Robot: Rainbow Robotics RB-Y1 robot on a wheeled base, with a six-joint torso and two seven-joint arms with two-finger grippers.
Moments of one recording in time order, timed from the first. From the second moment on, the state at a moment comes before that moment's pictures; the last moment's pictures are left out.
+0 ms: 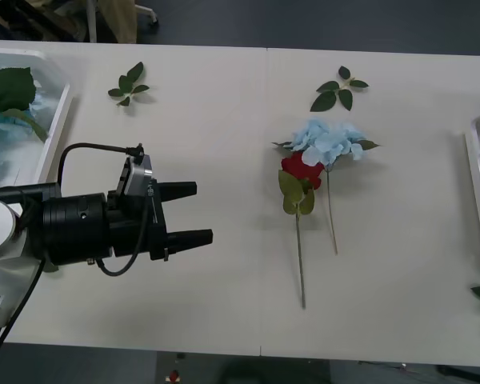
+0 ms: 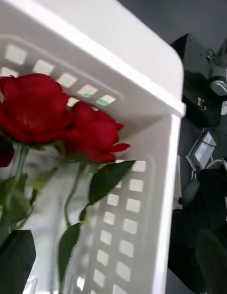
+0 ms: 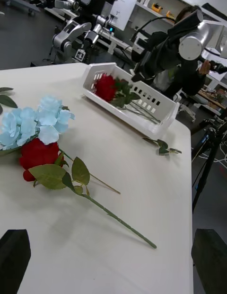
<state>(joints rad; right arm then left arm) -0.21 -1.04 -0.07 -1.26 -0.53 0.69 1.80 -0.05 0.38 -0.01 -1.83 1.69 1.21 -2.68</state>
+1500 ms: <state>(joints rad) -0.39 -0.85 0.23 -1.90 -0.87 1.29 1.15 -0.05 0.38 -0.01 -1.83 1.69 1.21 -2.68</state>
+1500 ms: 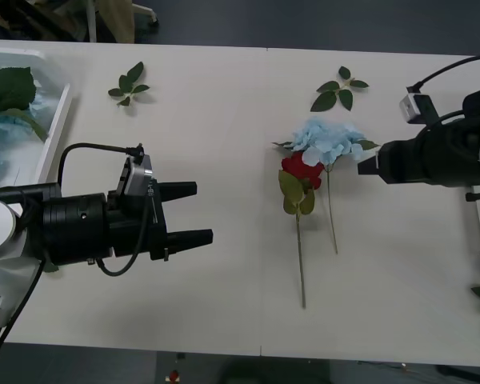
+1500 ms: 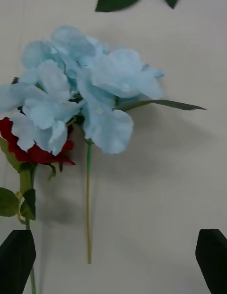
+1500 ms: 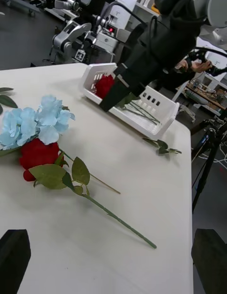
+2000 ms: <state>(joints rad) -0.59 -0.79 0.51 -1.67 -0.84 1.12 1.12 -0.05 0.38 -0.01 -1.83 1.69 1.21 -2.68</state>
